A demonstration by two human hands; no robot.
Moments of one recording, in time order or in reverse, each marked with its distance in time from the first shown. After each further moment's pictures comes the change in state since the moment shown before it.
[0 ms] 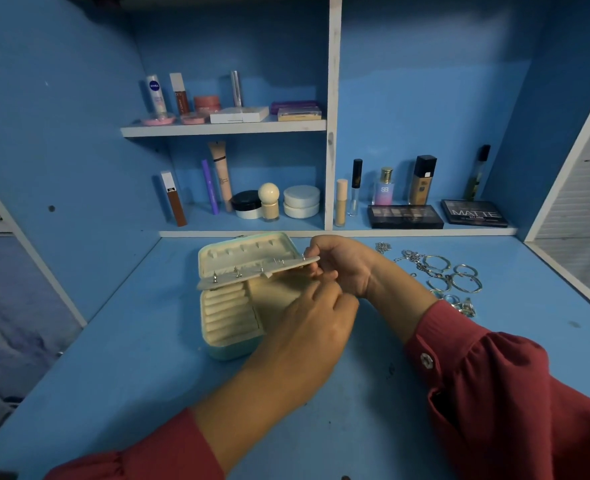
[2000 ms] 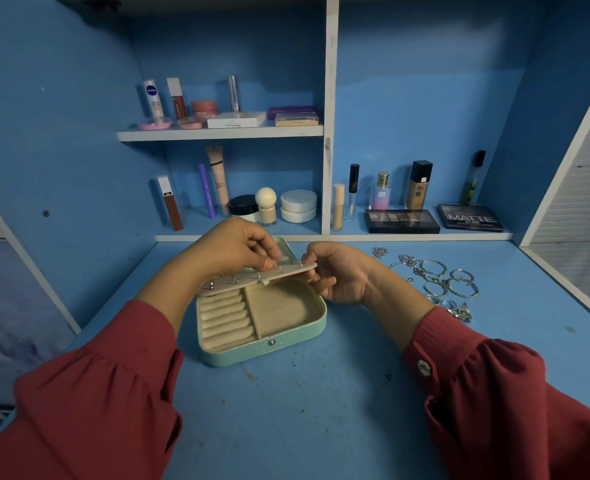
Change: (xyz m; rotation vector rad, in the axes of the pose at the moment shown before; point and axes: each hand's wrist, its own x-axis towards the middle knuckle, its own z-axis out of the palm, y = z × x) left_hand 0.055 -0.121 -0.048 -0.608 -0.293 -0.571; right_hand -0.001 0.000 0.002 0.111 -0.018 0.029
